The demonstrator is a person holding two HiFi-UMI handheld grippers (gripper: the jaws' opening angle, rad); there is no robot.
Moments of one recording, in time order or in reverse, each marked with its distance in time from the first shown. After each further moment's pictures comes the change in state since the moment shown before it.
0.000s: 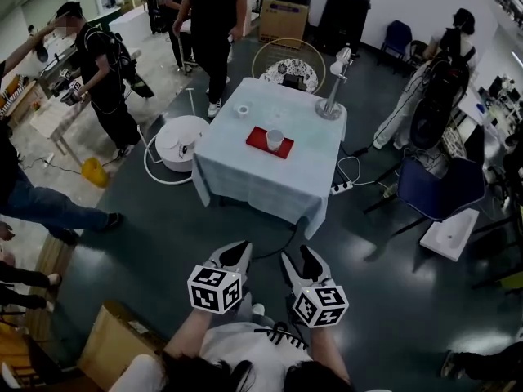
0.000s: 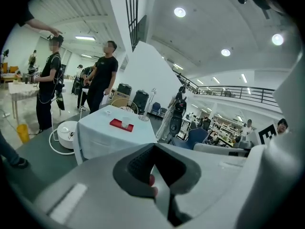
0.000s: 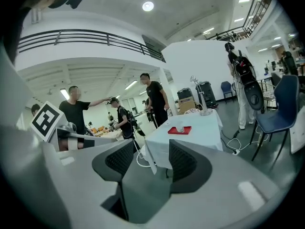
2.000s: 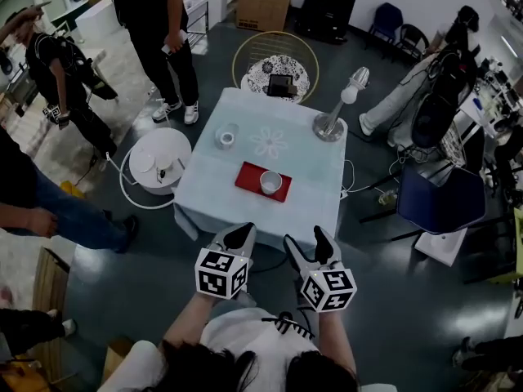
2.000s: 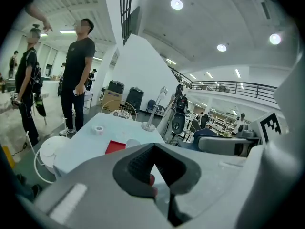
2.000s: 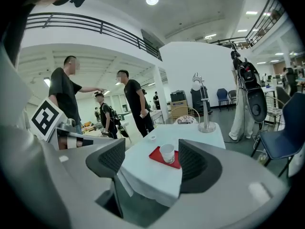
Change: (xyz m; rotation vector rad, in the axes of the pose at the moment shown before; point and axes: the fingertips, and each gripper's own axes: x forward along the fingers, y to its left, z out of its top) left arm 0.212 0.137 0.145 0.082 0.056 -0.083; right arm 0.233 -0.099 0.122 -0.068 0.010 -0.125
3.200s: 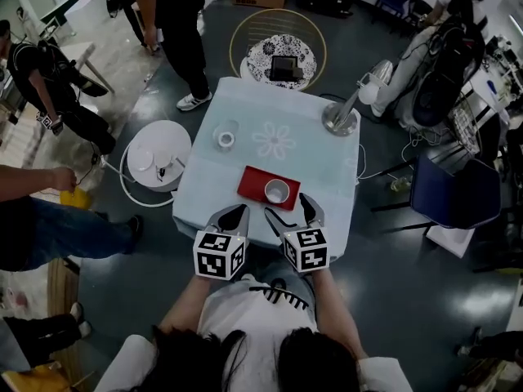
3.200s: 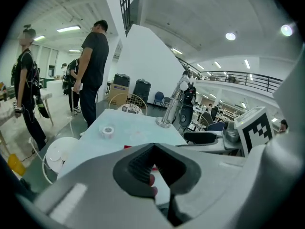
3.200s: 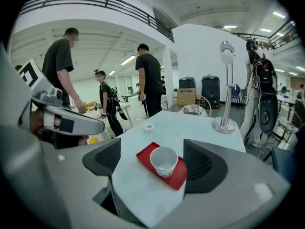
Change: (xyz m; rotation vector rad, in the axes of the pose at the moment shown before) left arm 0.086 0.093 0.026 0.008 0.104 0.084; right arm 0.177 -0.028 -0.012 -0.150 0.204 0.030
